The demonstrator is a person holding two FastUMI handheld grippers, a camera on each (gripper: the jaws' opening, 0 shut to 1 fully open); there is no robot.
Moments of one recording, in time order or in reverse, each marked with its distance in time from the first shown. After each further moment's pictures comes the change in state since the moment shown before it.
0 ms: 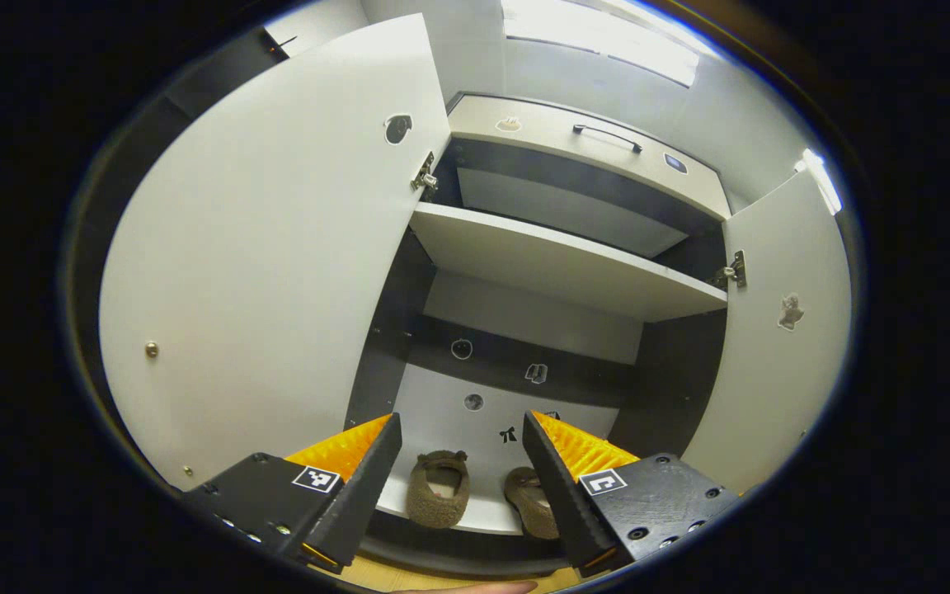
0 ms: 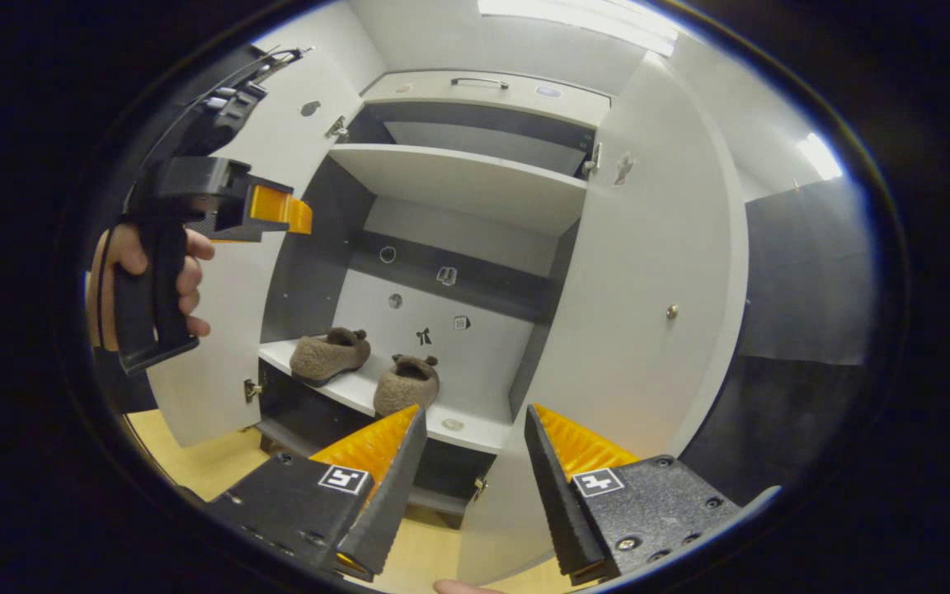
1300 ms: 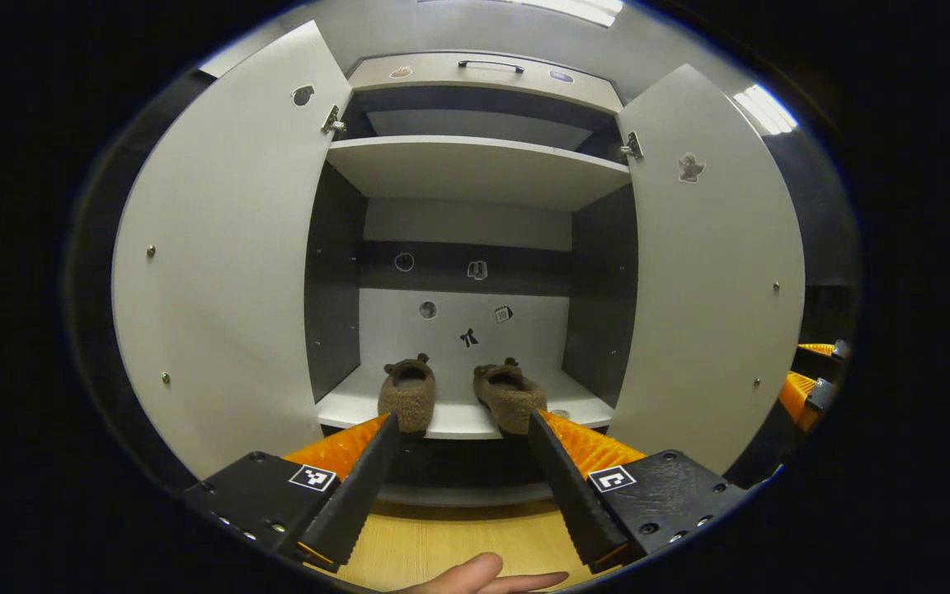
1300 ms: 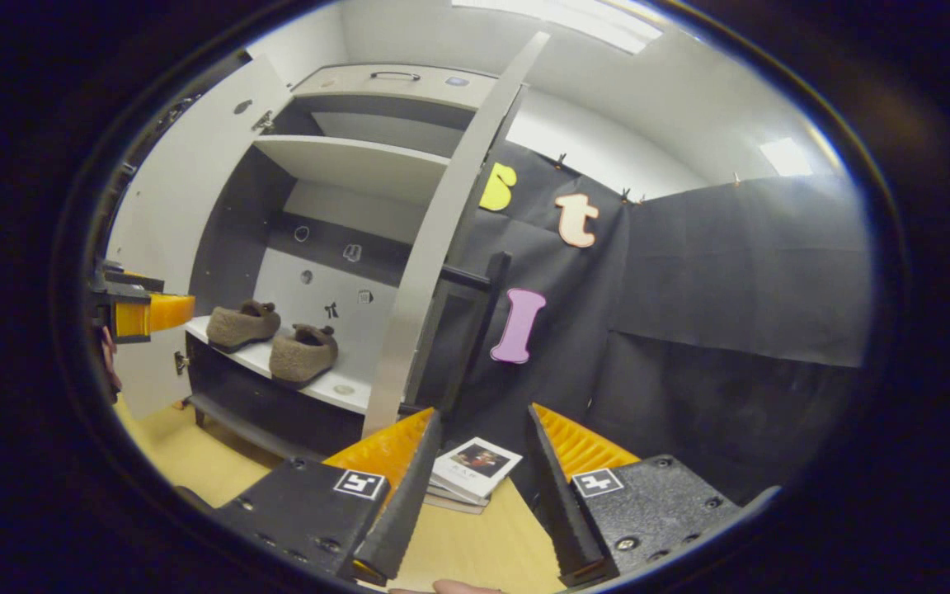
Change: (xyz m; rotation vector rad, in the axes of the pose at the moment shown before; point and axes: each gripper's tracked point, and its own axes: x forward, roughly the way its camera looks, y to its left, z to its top) left arm -0.070 -0.049 -0.109 0.207 0.266 -0.142; right arm -0.047 -0.127 -0.030 0.002 0.078 -0.218
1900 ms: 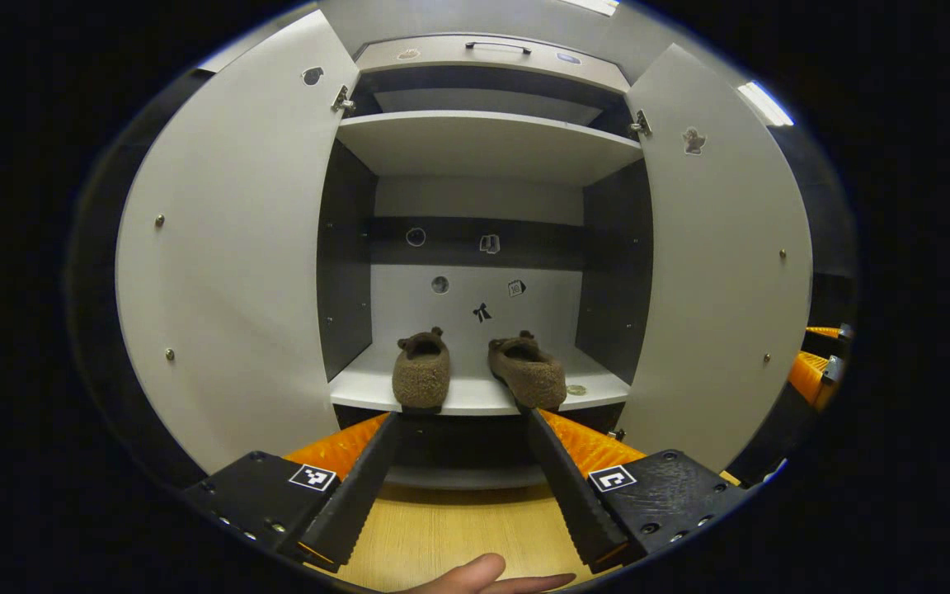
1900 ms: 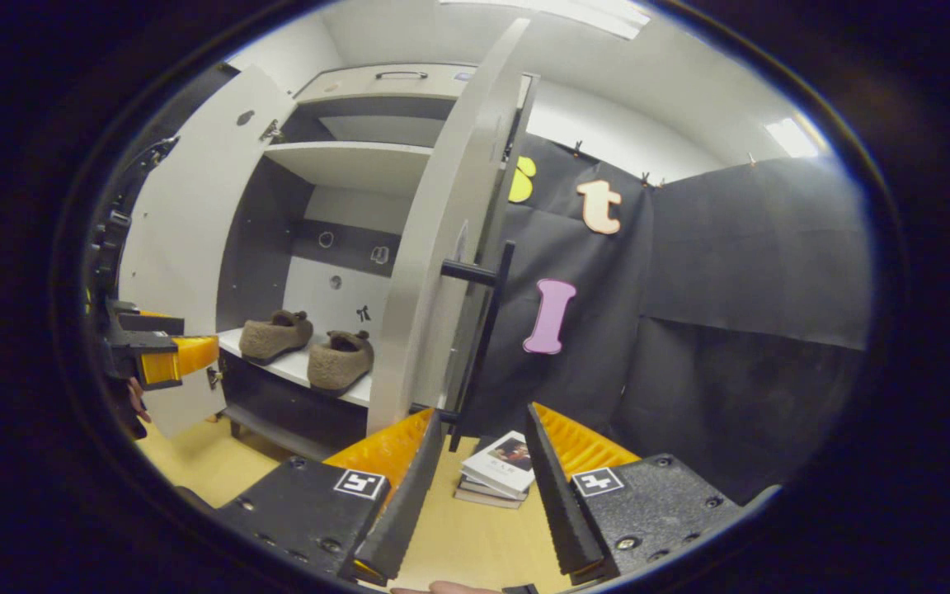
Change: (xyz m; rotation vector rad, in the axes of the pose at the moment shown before) left arm -0.003 0.016 -0.025 0.001 0.073 0.035; right arm -0.003 0.042 0.011 0.028 0.011 0.108
